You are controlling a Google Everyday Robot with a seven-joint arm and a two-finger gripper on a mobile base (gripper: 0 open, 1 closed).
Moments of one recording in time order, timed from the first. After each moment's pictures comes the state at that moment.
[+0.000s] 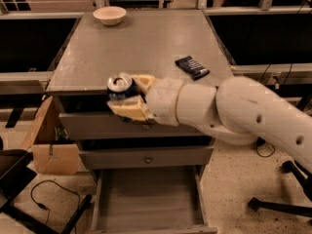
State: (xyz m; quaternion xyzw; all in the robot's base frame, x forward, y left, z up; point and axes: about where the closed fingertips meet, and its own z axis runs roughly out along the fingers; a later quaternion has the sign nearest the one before) arm 0.516 0.065 0.905 -0.48 0.60 0.25 0.58
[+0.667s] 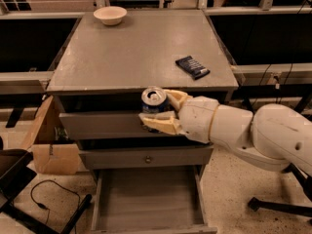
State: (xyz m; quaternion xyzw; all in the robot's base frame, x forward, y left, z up) arm 0.502 -0.007 0.873 -0.45 0.62 0.24 0.60
